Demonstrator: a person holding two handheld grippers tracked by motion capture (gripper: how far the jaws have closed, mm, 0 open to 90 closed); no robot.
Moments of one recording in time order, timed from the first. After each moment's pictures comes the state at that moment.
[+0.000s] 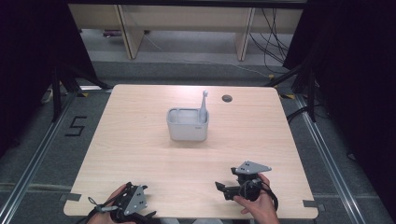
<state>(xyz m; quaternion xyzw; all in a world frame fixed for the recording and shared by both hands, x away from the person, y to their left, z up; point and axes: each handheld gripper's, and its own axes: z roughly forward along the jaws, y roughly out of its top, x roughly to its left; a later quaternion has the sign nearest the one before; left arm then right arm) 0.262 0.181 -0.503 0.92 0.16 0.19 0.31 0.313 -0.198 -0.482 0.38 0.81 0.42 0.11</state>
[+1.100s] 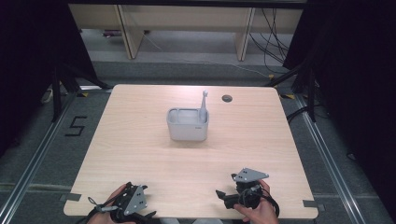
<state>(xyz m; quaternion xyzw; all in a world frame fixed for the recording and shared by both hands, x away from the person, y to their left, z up) 0.262 0.181 -0.503 0.92 0.16 0.19 0.31 0.296 -0.196 -0.486 0.36 0.84 0.39 0.12</state>
